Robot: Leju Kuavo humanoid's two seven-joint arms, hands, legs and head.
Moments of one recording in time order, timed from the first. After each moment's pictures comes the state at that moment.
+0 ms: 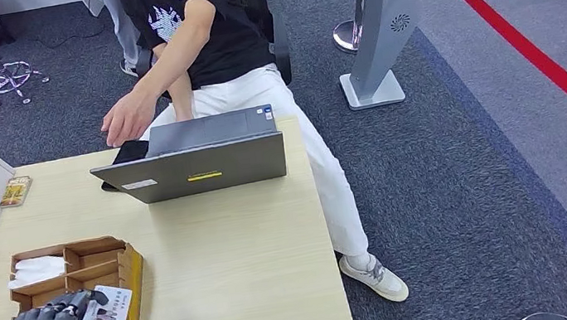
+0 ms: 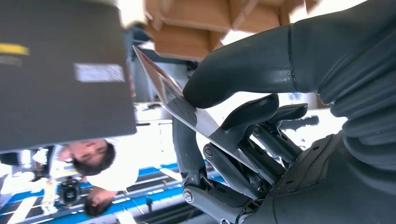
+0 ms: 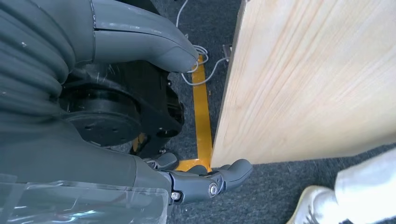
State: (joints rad) left arm 0.24 0.39 -0.36 -1.94 -1.11 0.22 0.02; right arm 0.42 0.30 -0.38 -1.23 0.01 0.37 -0.09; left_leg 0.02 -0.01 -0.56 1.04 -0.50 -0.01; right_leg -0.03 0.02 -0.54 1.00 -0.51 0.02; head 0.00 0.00
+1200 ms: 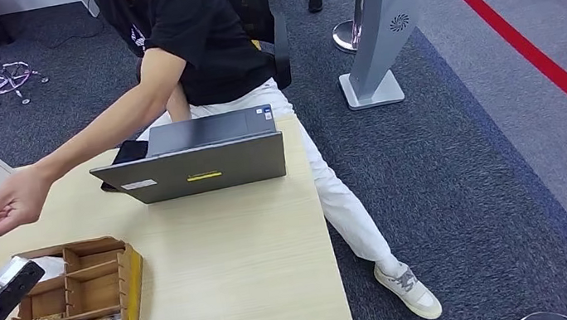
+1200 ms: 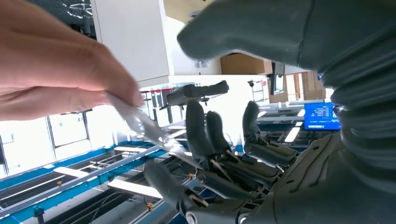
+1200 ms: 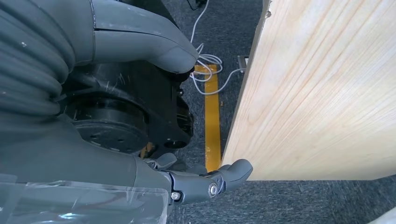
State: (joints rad) left arm -0.06 0.43 0.00 -1.74 -1.12 0.03 0.05; right arm 0.40 0.30 -0.39 -1.21 0.05 0.44 -0.07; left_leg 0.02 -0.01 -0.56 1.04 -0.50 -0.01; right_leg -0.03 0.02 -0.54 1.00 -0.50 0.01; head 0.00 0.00
